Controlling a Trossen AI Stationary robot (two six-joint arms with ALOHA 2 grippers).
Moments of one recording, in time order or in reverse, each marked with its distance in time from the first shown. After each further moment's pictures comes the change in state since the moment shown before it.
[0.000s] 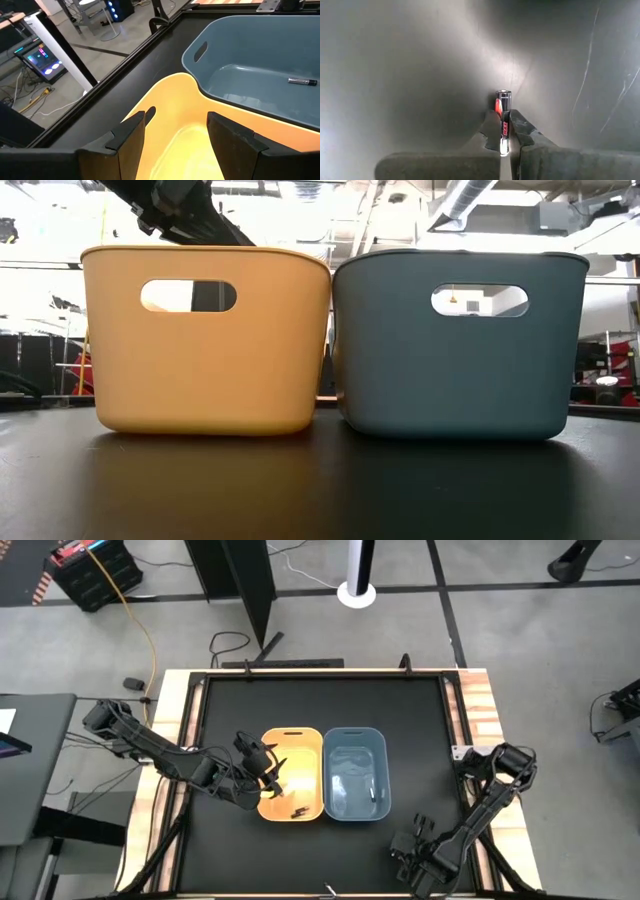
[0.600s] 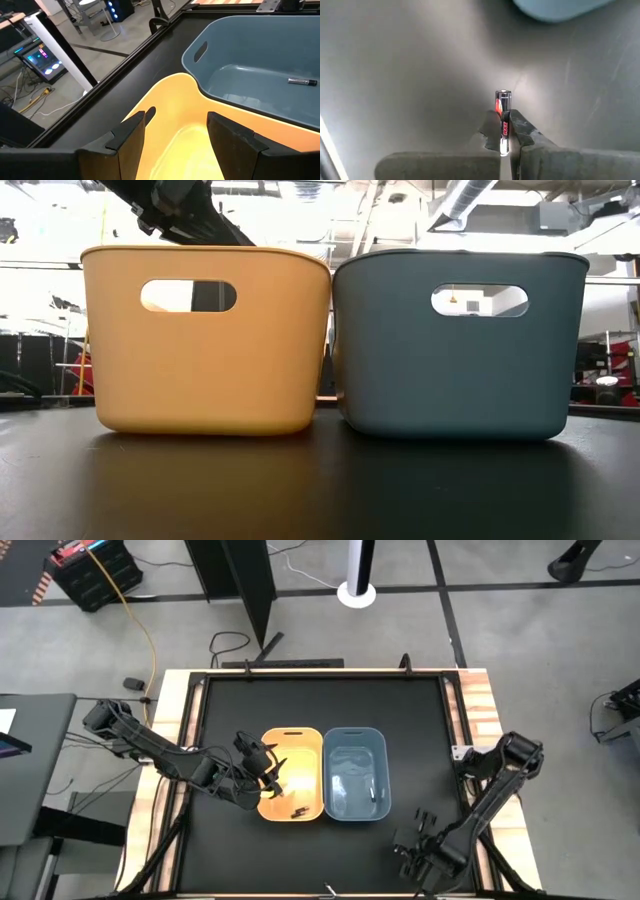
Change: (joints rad) left arm 0.000 0.000 0.000 0.000 0.000 0.000; right arm 0.000 -0.105 0.003 -0.034 0.029 -0.017
